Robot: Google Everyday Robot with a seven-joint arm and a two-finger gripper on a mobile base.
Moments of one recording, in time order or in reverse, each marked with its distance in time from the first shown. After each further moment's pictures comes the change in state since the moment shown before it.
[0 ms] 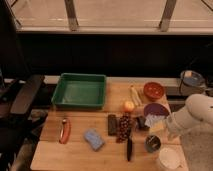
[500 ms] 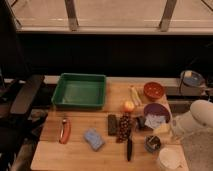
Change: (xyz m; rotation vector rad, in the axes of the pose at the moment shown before) arm -0.010 -0.035 0.011 -0.022 -0.026 0.030
